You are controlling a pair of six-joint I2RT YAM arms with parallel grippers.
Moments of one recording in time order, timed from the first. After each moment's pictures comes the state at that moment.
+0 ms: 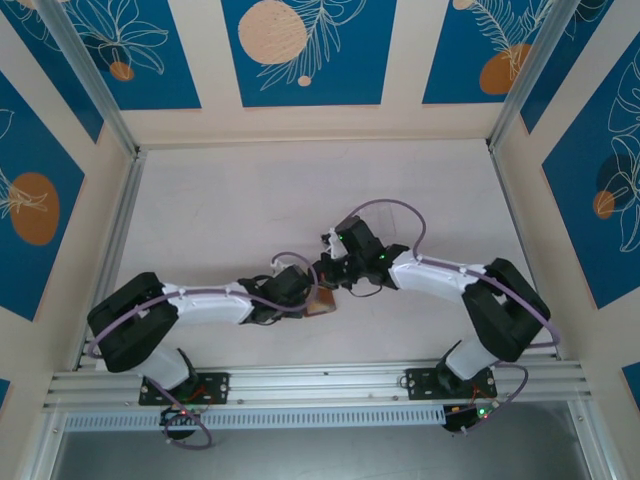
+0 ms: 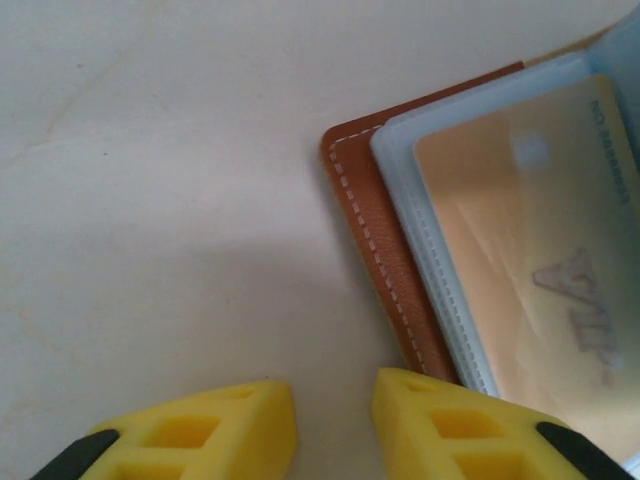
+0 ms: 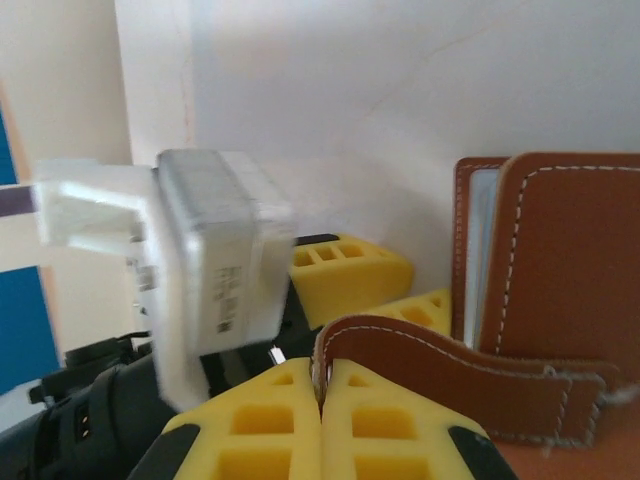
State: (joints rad) left arm -0.97 1.54 0.65 -0.20 -0.19 -0.82; right arm 0.74 1.56 0.81 -0.06 -0.59 0.93
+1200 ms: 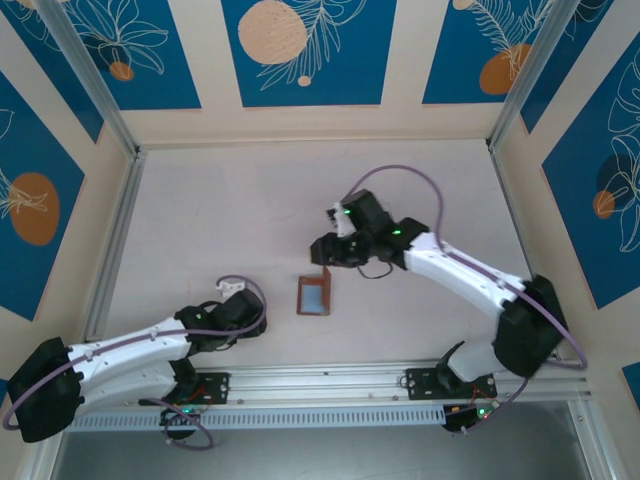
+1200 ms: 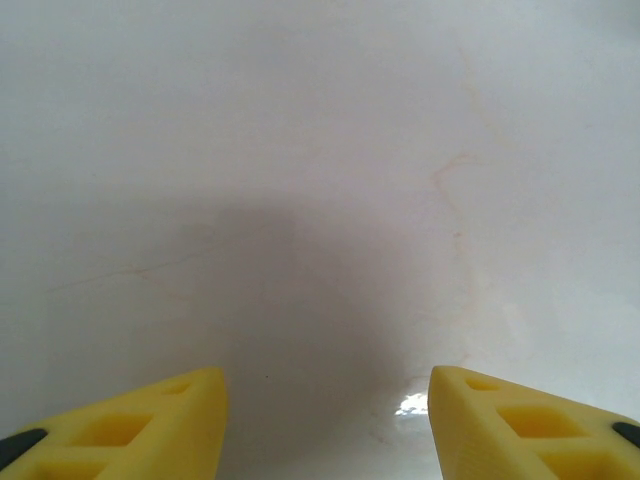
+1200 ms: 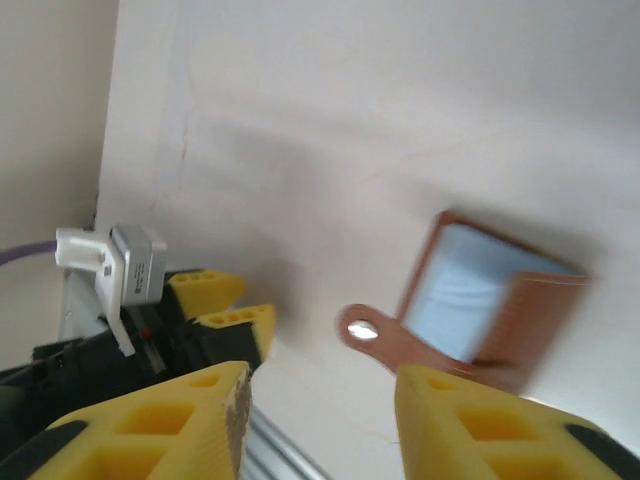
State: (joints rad) left arm -0.93 0.96 0.36 -0.52 -0.27 -0.96; right arm 0.67 1.37 1.08 -0.59 -0.37 0.64
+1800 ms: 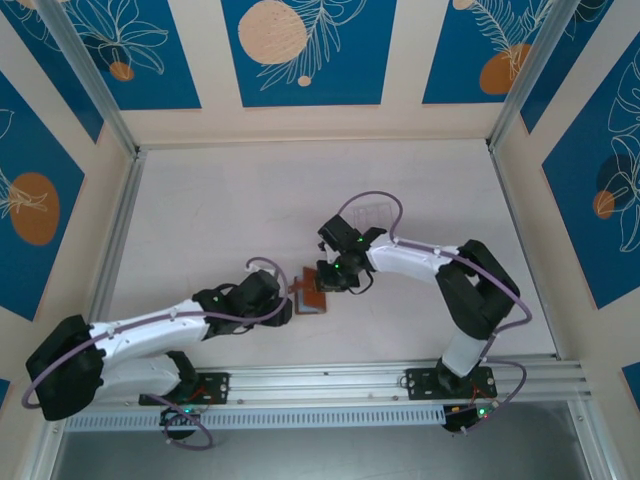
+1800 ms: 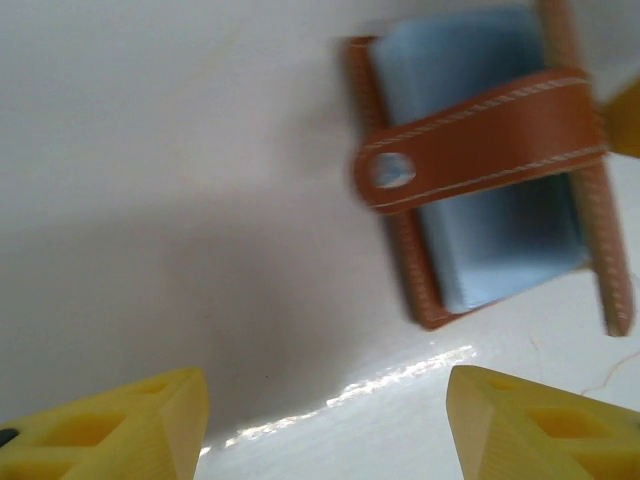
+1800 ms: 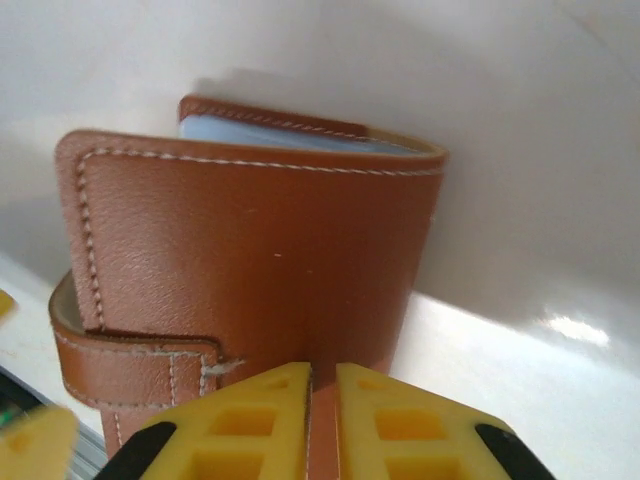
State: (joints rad) left arm -0.92 1.16 0.54 -0.39 -0.12 -0.72; right arm 0.76 1.74 1.08 -0.57 -0.33 0.65
